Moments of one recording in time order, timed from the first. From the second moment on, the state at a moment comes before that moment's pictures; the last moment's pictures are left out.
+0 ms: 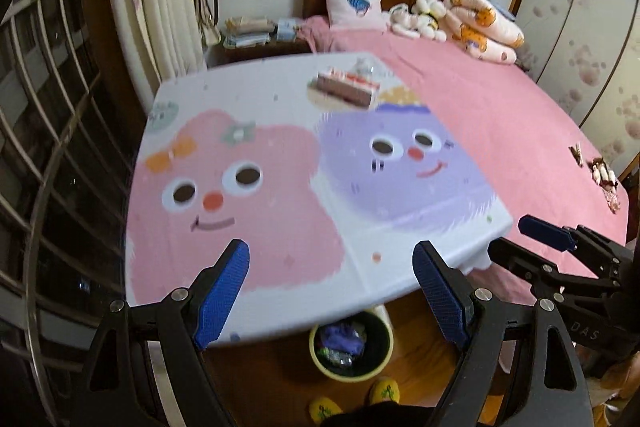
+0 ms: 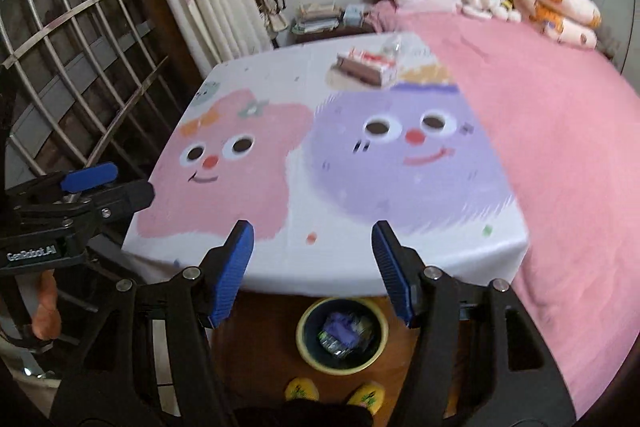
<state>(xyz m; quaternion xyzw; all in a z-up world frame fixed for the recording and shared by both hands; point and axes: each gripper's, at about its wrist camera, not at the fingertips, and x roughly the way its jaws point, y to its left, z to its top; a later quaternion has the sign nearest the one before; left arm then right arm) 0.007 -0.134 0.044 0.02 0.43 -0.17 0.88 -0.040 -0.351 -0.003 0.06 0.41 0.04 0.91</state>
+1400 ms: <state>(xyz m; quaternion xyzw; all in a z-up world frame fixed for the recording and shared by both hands) 0.564 -0.390 -0.107 -0.08 0.58 0.01 0.81 0.536 -0.618 -0.116 0.06 0.51 0.13 0.85</state>
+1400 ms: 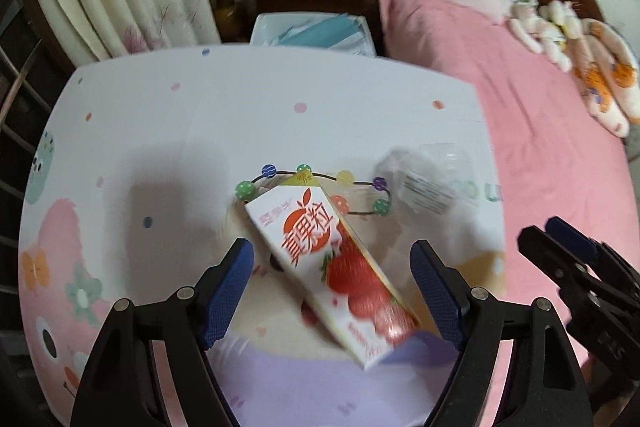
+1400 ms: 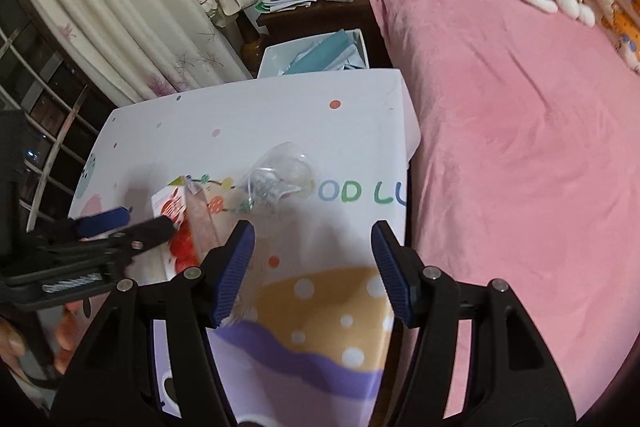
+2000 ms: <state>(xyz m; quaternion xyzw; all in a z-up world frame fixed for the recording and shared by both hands) 0.574 -0.385 -0.195 -0.08 0.62 0.04 0.78 0.562 -0.589 -0.186 0.16 0.54 0.18 0.81</state>
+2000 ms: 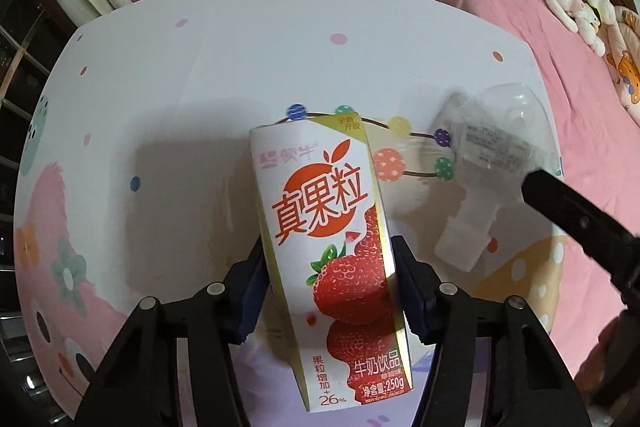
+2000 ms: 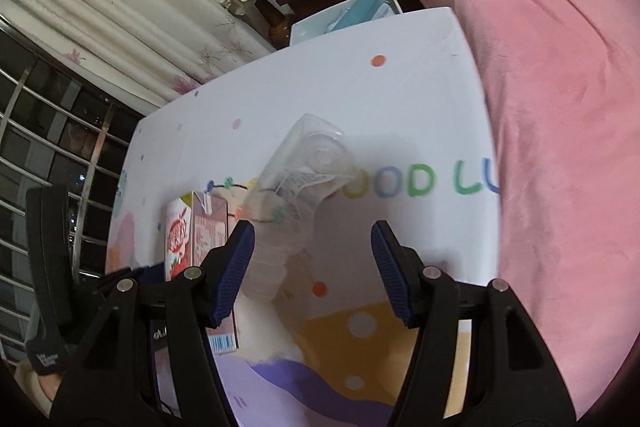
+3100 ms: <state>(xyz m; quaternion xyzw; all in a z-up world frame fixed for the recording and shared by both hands) 0.477 -0.327 -0.150 -0.09 0.58 0.02 0.81 0.470 -0.510 -0.143 0.09 0.49 0.24 0.83</state>
